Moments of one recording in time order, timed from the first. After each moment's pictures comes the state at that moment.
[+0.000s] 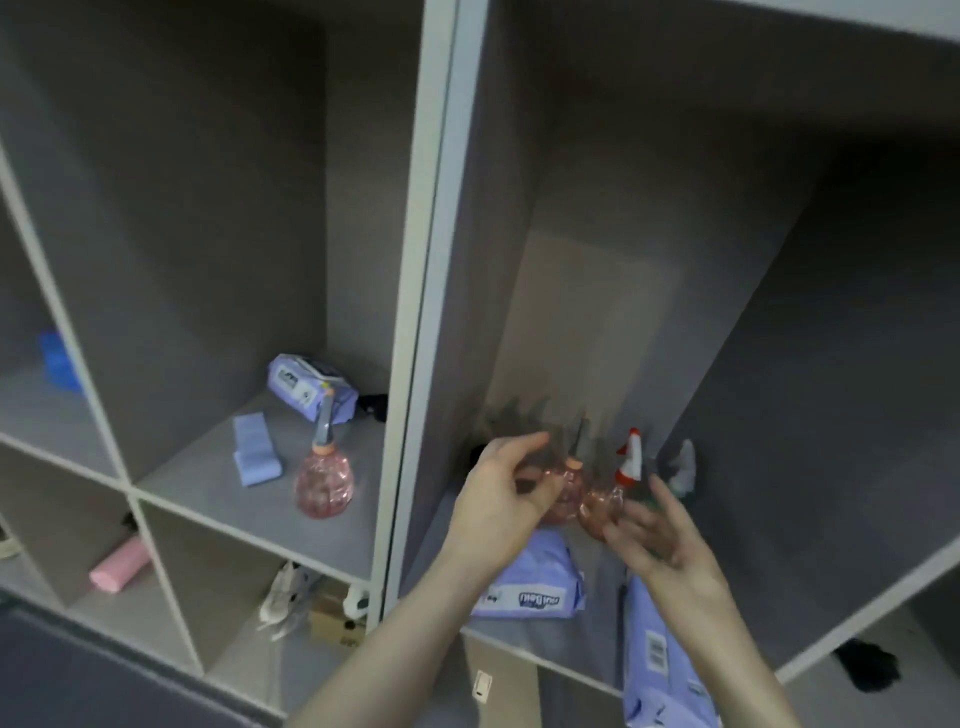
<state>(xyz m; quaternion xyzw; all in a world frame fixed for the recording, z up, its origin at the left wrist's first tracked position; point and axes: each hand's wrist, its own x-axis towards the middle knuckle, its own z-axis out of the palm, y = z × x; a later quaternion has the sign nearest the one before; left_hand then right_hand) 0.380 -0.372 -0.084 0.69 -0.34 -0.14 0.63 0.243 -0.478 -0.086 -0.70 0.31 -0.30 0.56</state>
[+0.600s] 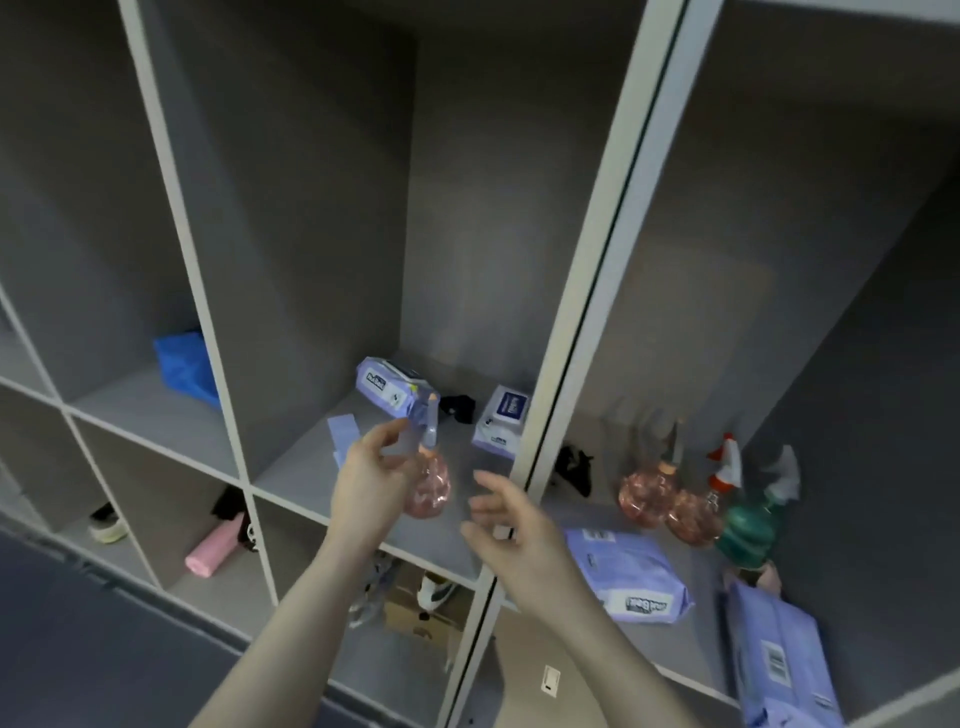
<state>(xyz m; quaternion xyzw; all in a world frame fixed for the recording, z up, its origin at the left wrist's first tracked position) 0.518 -0.201 -0.101 0.77 -0.13 -0.09 0.62 0.392 -0.309 -0.104 -0.83 0.19 -0.12 0.51</state>
